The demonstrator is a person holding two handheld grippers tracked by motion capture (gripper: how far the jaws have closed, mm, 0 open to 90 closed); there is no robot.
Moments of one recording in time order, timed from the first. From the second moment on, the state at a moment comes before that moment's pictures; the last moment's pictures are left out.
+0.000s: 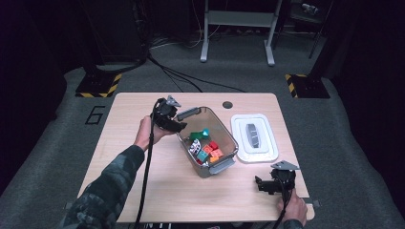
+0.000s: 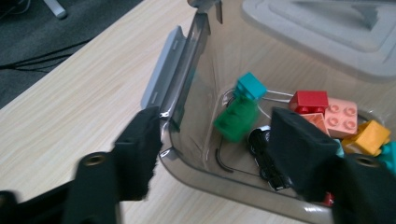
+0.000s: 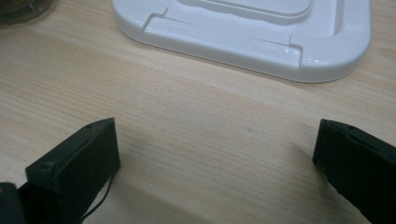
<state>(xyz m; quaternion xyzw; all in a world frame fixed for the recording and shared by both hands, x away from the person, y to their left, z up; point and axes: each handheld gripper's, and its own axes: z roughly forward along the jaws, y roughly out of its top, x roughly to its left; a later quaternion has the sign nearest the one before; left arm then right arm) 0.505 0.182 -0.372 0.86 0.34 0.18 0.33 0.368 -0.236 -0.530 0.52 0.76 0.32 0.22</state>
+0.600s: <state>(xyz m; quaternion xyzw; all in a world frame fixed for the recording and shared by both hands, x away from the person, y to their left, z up) 0.470 0.265 -0.404 0.82 0.41 0.18 0.36 0.368 -0.236 -0.530 0.52 0.76 0.32 0.22</state>
